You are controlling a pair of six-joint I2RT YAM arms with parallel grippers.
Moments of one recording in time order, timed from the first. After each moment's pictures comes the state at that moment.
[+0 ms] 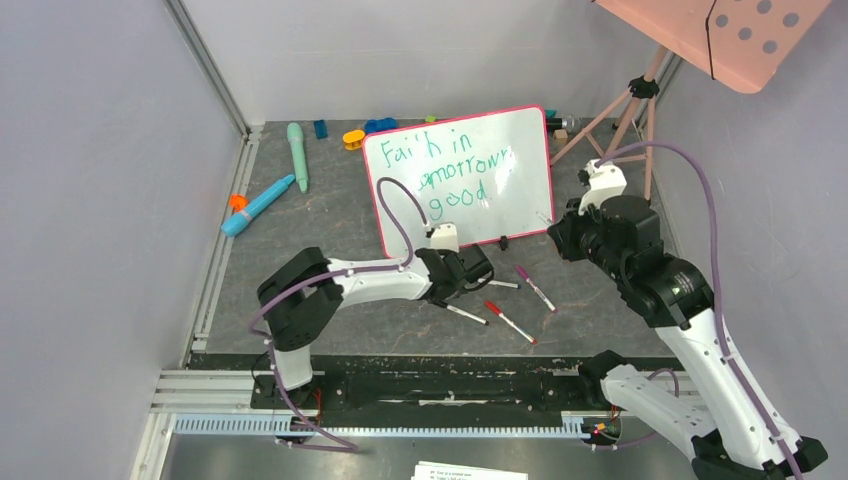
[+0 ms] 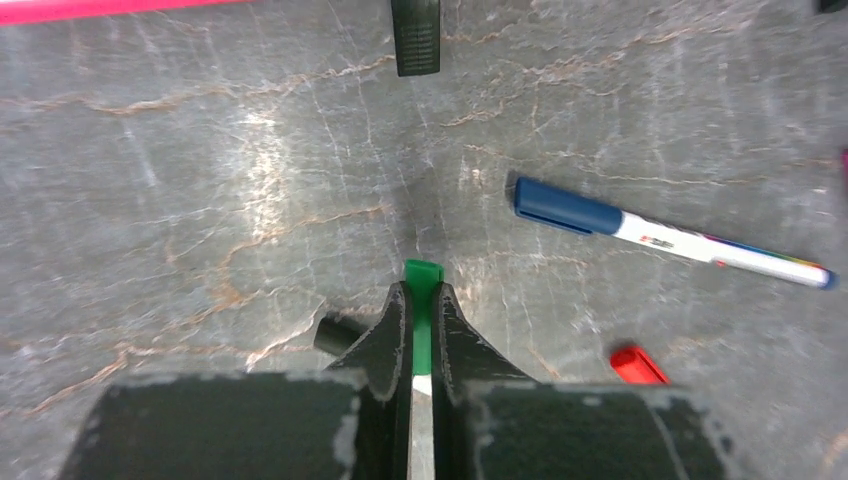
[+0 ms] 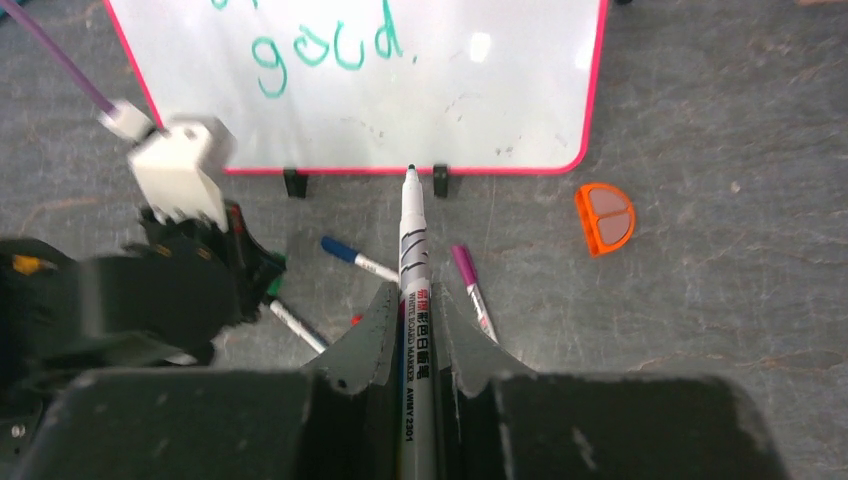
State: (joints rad) left arm -1.08 1.85 1.20 -0.55 -0.52 -1.10; right arm 0.47 0.83 1.16 -0.80 0.15 0.22
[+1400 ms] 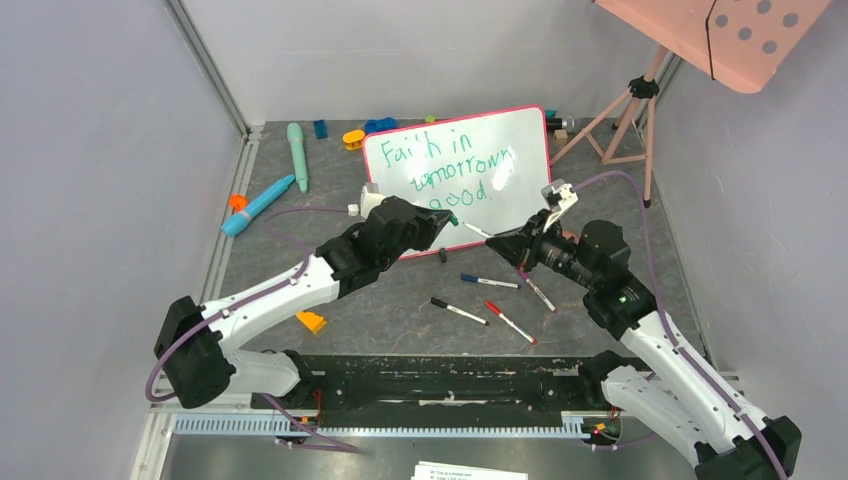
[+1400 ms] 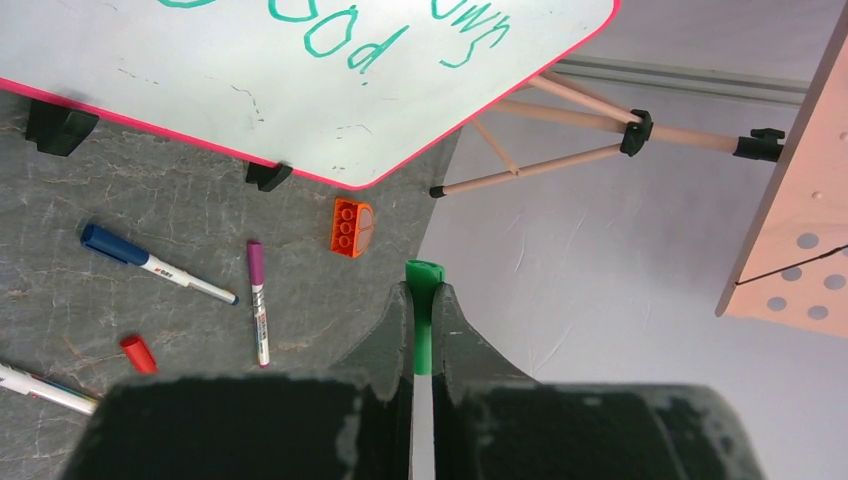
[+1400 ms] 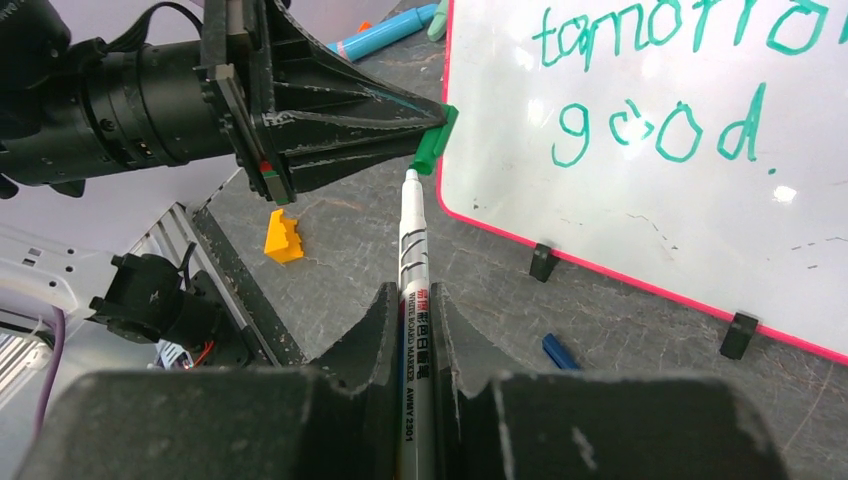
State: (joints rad) left arm -0.87 1.29 0.99 -0.14 -0.36 -1.62; right arm 0.48 0.77 0.66 -0.02 -0.39 0.38
